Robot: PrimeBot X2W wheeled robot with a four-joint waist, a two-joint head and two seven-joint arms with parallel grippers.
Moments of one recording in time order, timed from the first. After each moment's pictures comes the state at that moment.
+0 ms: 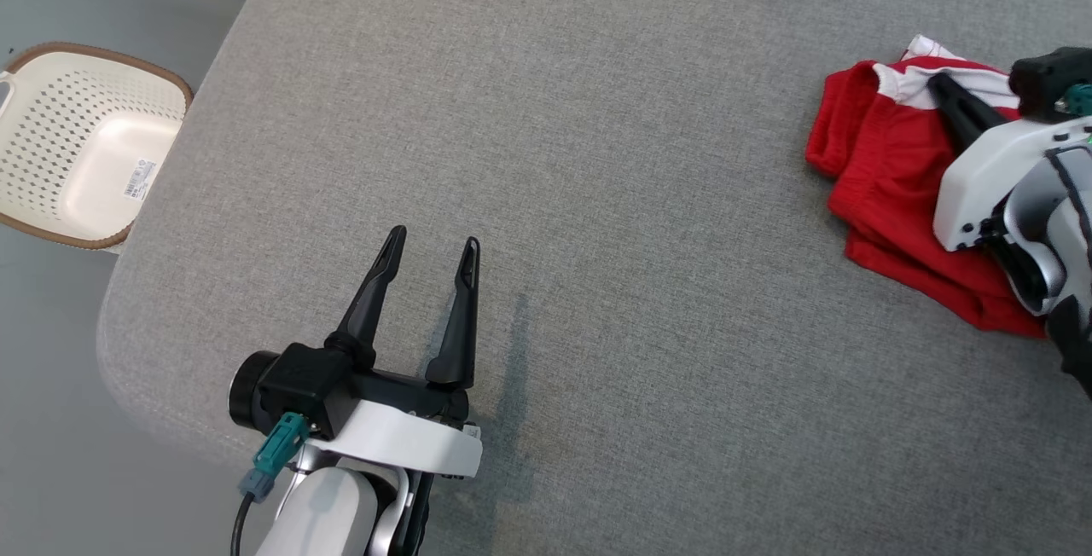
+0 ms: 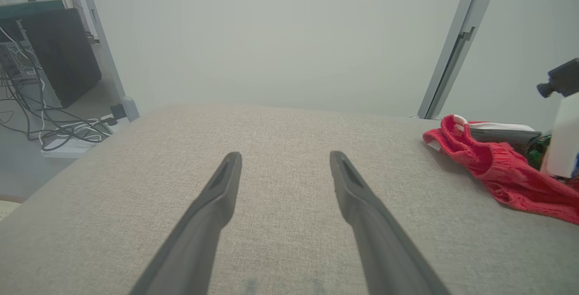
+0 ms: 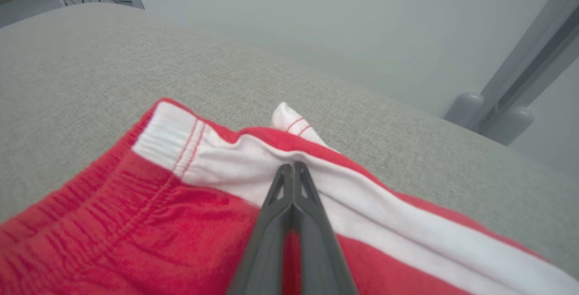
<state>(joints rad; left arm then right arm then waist) -0.21 0.05 -0.34 0.09 -0.31 0.07 -0.26 -0.98 -0.41 0.74 0.96 0.62 0.13 -0.13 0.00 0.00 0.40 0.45</state>
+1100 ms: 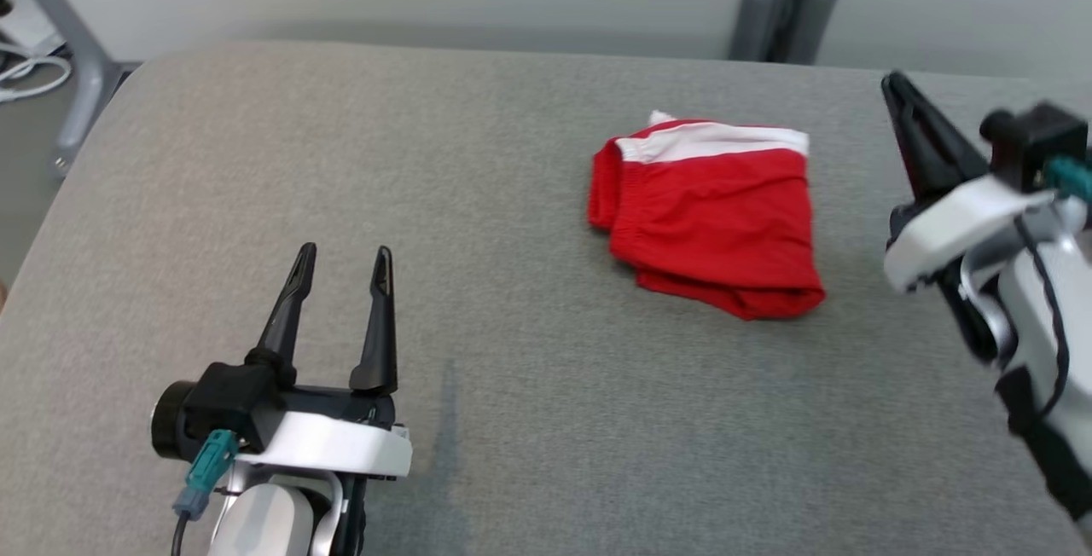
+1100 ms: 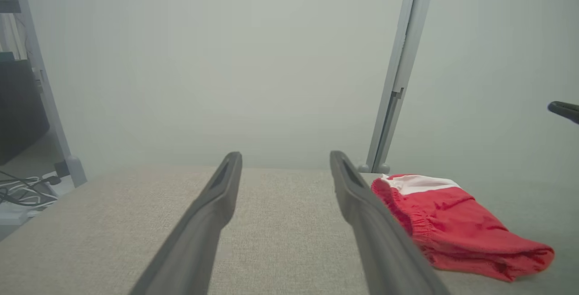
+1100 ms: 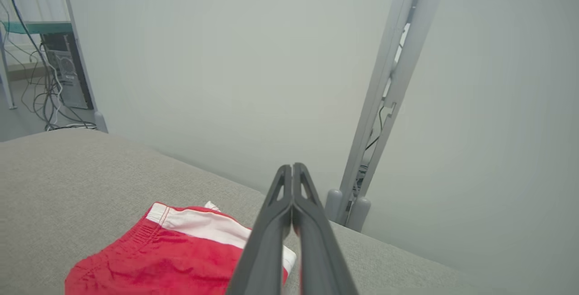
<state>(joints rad) -0.16 0.05 -0.19 0.10 -0.24 0.05 -0.26 -0.80 -0.37 0.53 0.69 0.45 0.13 -0.26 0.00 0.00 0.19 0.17</state>
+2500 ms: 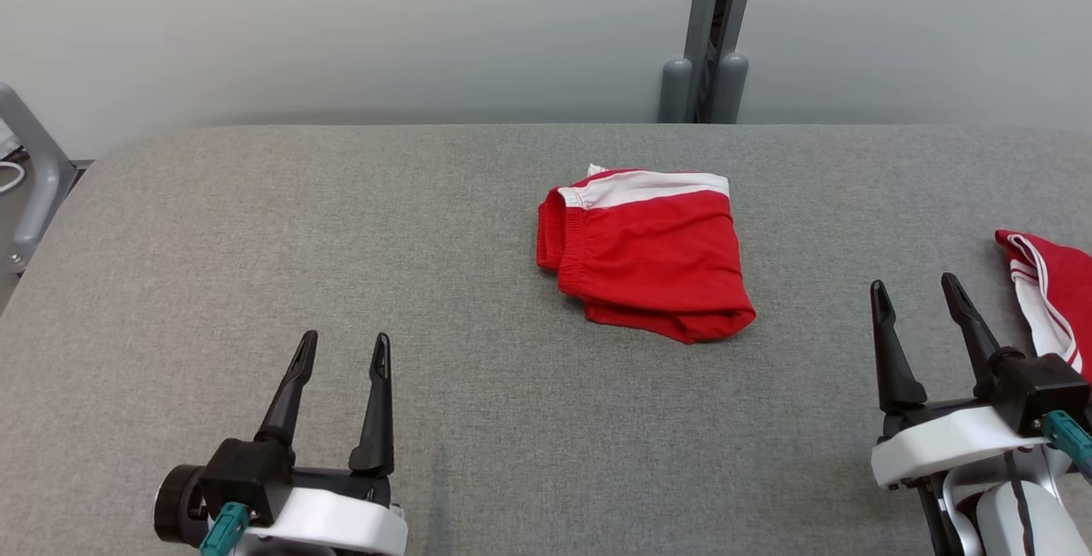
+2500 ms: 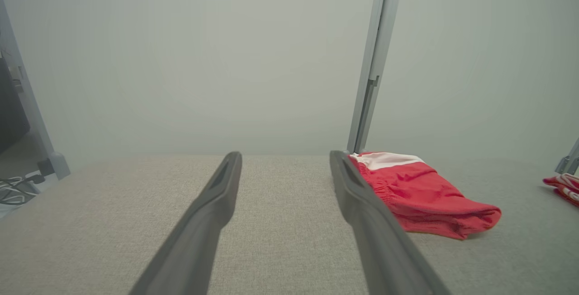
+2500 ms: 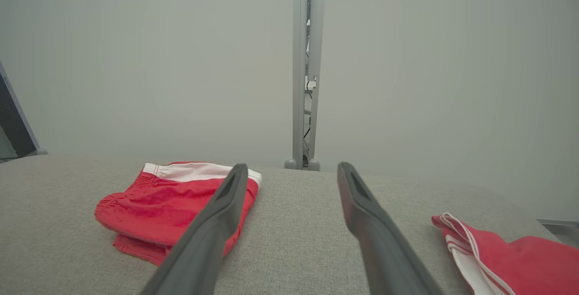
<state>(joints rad) -0.01 0.05 -0.16 0.10 -0.20 0.05 -0.26 -0.18 -0.09 0.00 0.28 0.11 0.13 -0.26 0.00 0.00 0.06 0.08</state>
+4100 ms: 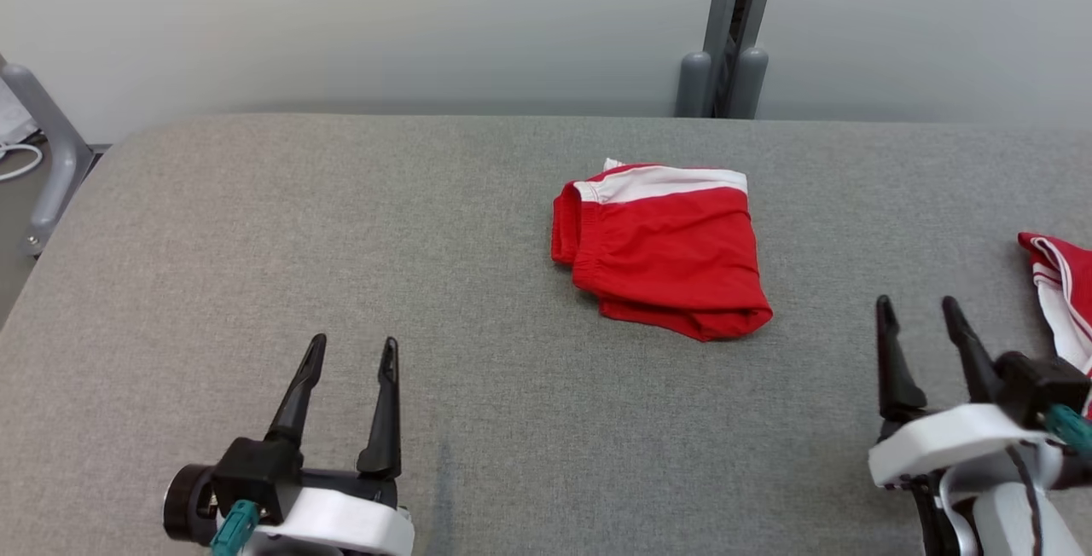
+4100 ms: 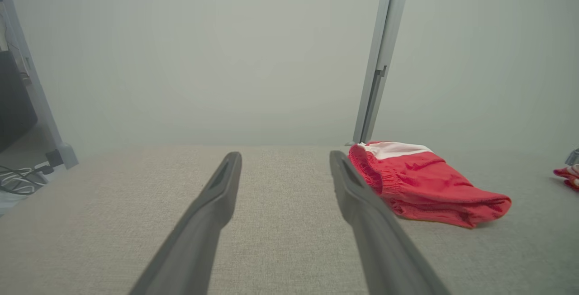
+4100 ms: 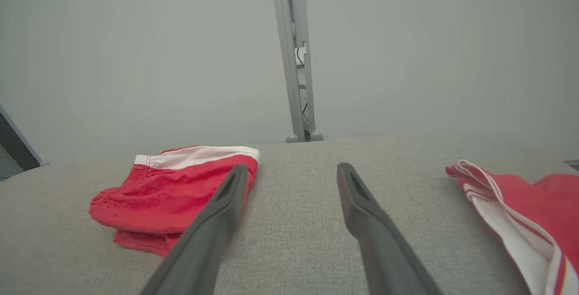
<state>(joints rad) -0.01 0.05 -0.17 0.12 -0.20 0.04 -0.26 -0.19 -0.07 -0.02 0.37 0.22 0.13 -0.26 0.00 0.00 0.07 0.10</state>
